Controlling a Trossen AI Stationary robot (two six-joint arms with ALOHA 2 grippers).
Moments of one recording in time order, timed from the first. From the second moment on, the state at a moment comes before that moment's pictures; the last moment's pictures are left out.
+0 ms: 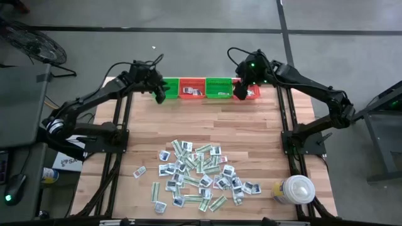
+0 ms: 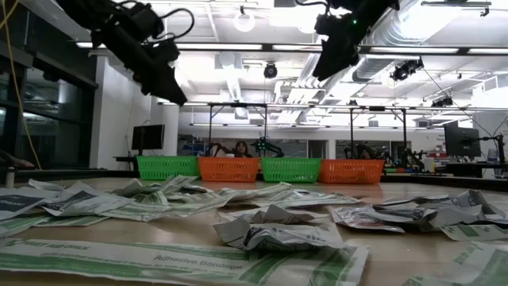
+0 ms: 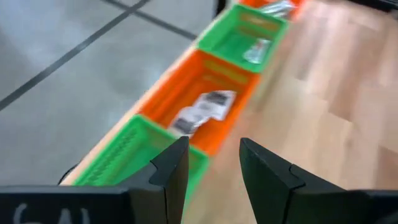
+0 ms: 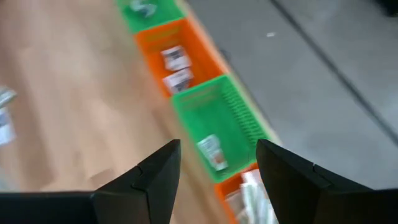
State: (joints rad) left arm 0.80 1.14 0.84 -0.31 0.23 0.17; right arm -0.59 1.39 1.33 -0.72 -0.03 -0.14
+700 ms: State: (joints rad) left arm 0.10 1.12 0.84 -0.70 -0.10 -0.22; right arm -0.39 1.39 1.33 -0.89 -0.11 -0.17
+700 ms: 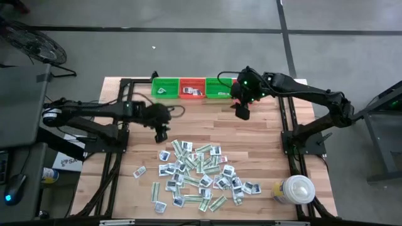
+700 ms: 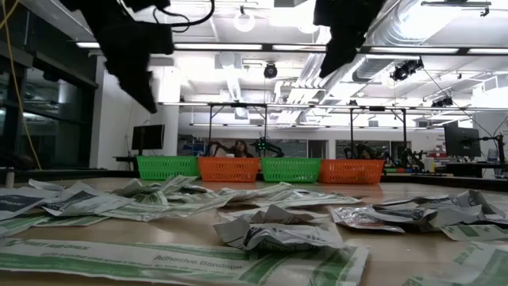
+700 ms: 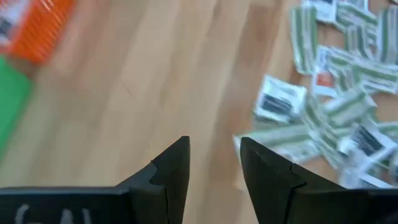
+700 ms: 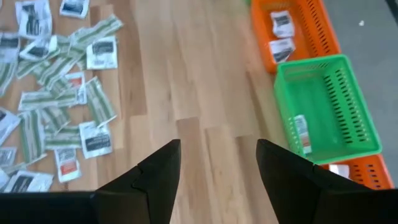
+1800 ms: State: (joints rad) left arm -0.27 1.42 0.84 -0.81 -0.08 -1.17; right arm -0.30 1.12 1.10 -0.94 0.03 0.03
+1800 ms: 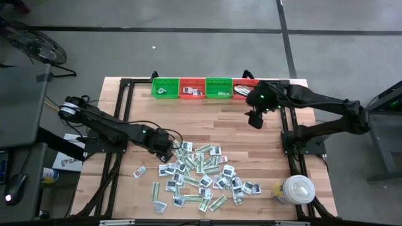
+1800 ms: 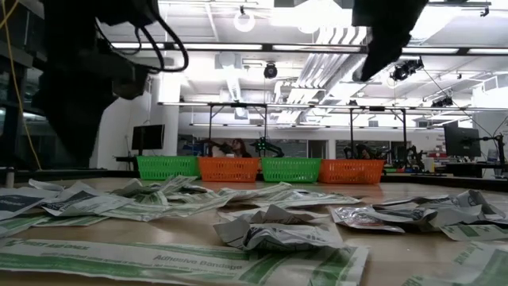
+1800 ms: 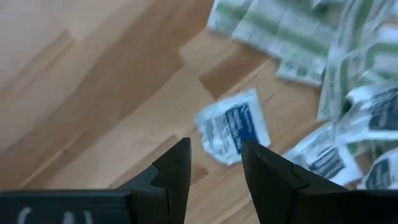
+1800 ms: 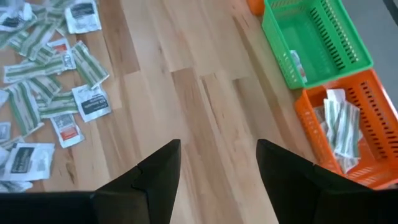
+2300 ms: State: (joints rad) left arm -0.27 1.57 0.84 -0.75 -0.07 -1.18; right arm -0.24 0.96 0.98 -0.91 0.06 0.16
